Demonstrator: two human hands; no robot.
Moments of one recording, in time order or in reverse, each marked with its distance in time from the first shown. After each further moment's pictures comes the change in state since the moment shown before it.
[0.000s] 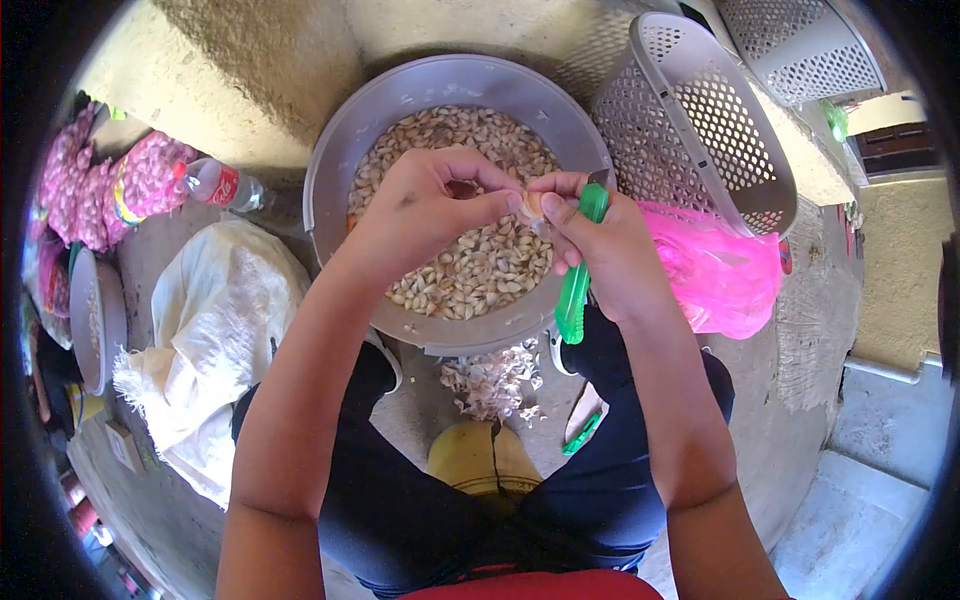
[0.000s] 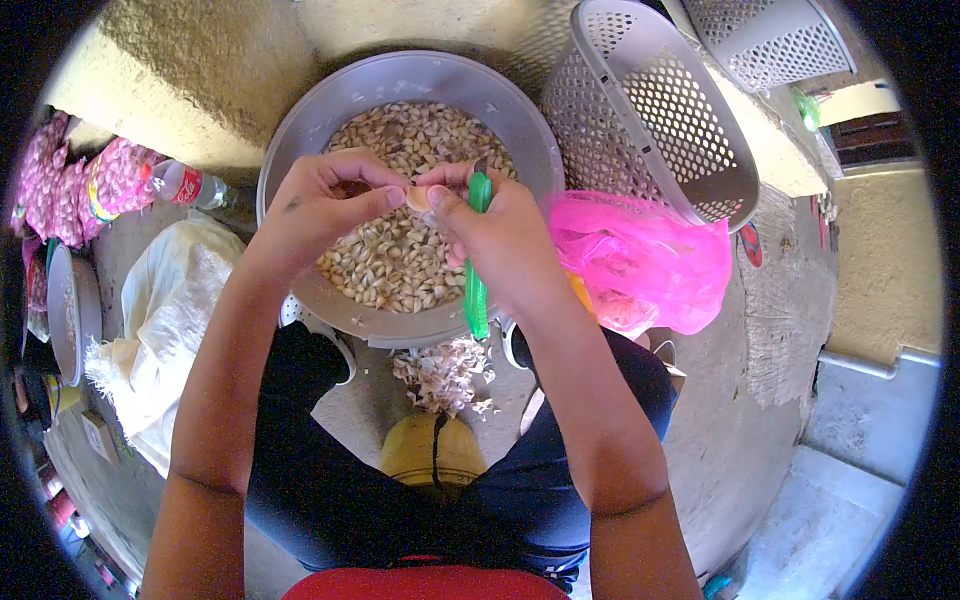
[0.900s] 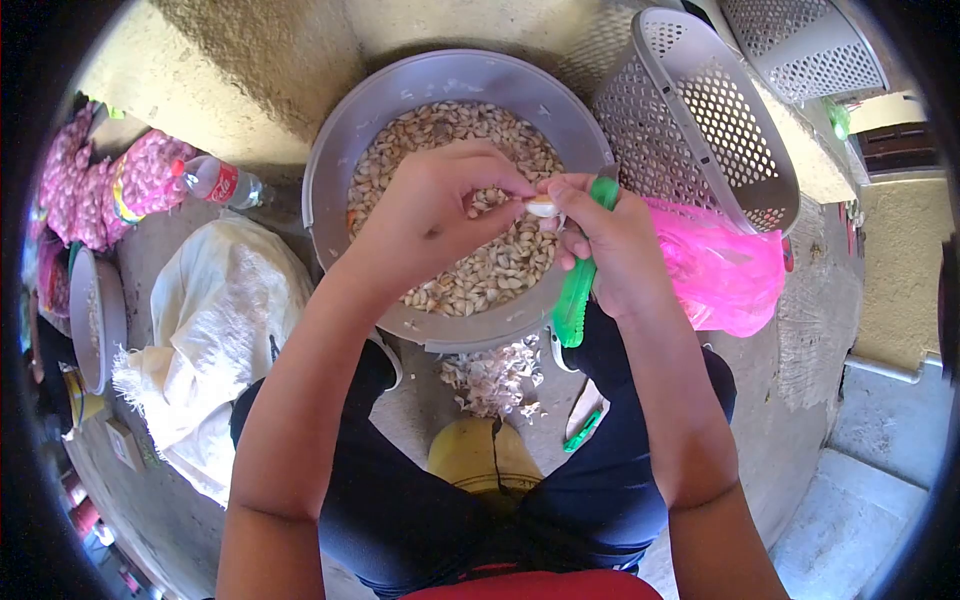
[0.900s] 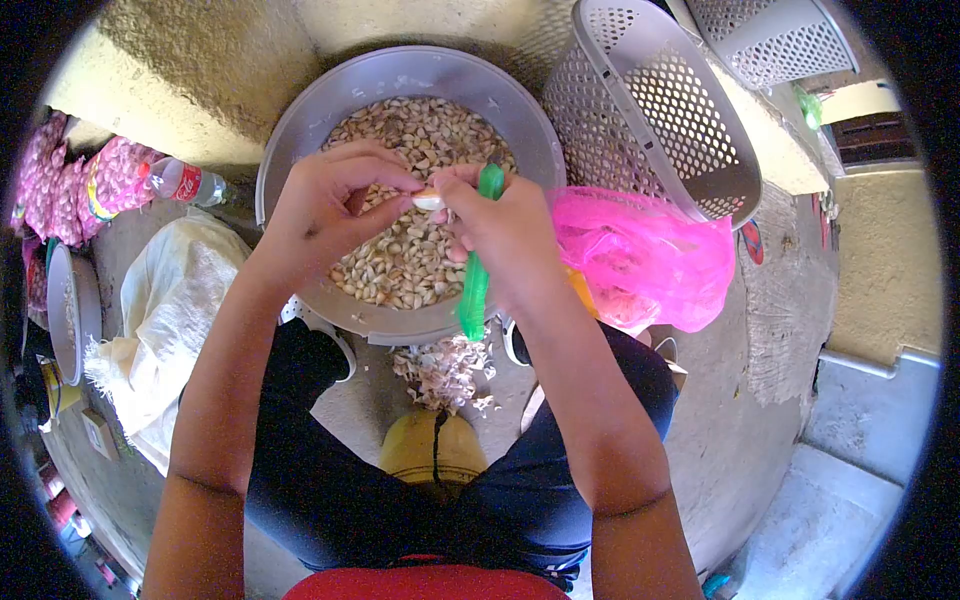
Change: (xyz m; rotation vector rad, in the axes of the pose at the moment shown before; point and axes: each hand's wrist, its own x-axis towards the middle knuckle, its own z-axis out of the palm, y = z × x) left_hand -0.004 0.007 0.006 0.440 0.036 0.370; right_hand 0.001 0.001 0.002 0.113 0.148 0.074
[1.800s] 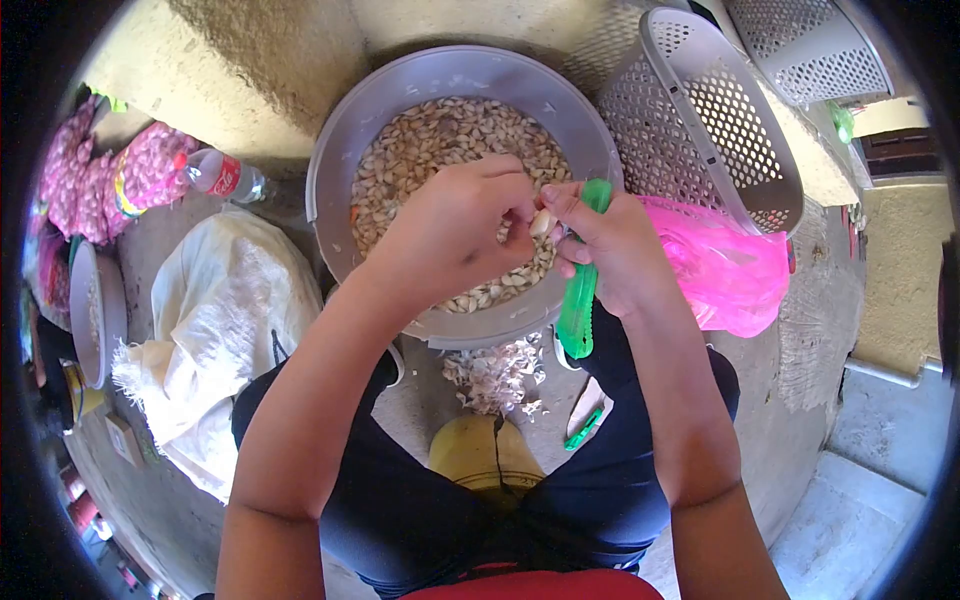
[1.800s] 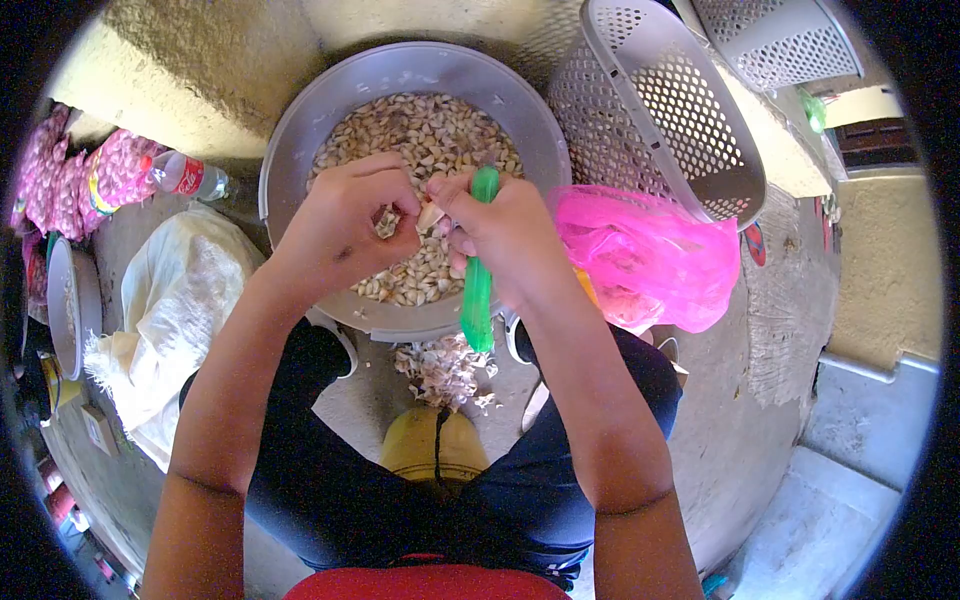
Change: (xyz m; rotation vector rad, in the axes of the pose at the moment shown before) left_hand -0.006 -0.004 0.012 0.105 0.019 0.171; right_hand 0.000 0.001 0.002 0.029 -0.076 0.122
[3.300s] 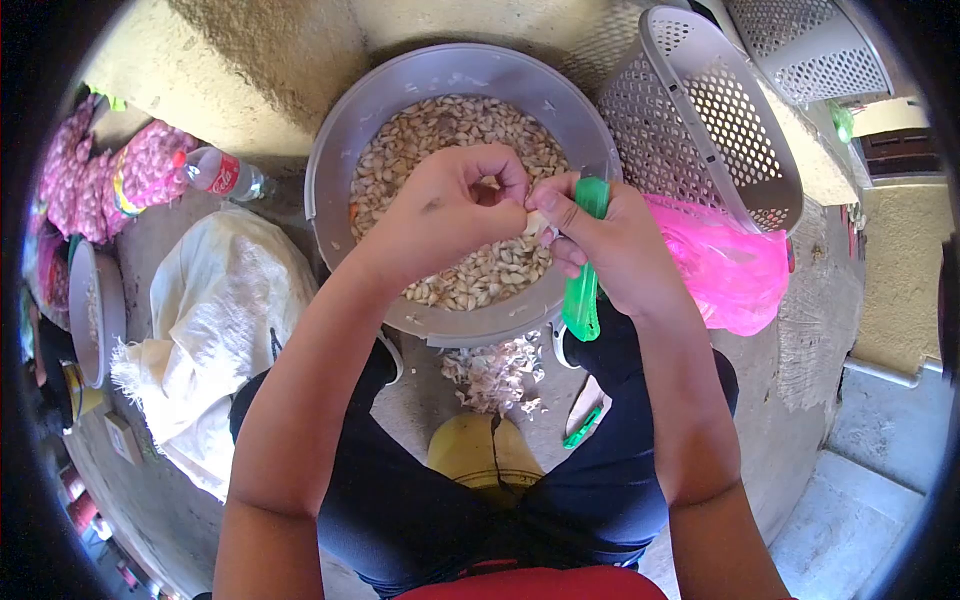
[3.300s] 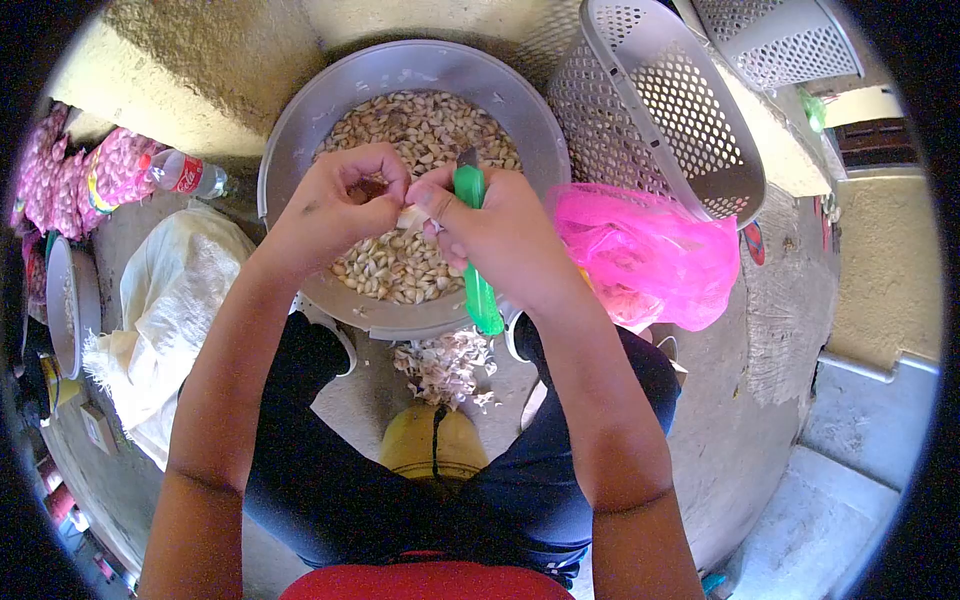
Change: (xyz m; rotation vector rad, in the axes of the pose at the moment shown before) left_hand 0.001 -0.004 -0.005 -0.639 -0.079 -0.506; right_hand -0.005 -0.006 0.001 -0.231 -0.160 -0.145
